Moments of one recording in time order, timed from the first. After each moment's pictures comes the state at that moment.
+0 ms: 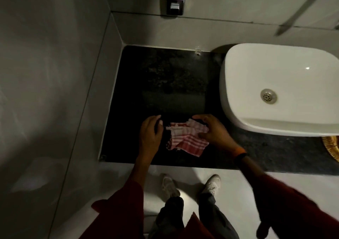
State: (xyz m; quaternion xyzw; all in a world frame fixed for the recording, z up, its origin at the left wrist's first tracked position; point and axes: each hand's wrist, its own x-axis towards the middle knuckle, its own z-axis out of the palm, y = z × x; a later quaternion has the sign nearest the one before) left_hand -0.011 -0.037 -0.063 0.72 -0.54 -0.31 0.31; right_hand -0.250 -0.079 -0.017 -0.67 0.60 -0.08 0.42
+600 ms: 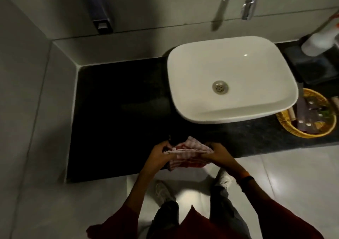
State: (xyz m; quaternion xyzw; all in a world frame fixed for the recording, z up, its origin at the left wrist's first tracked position) left_hand -0.158 -0.008 -0.055 0.61 -0.51 -0.58 0.18; right_hand -0.403 0.009 -0.029 -0.47 0.69 -0.10 0.54
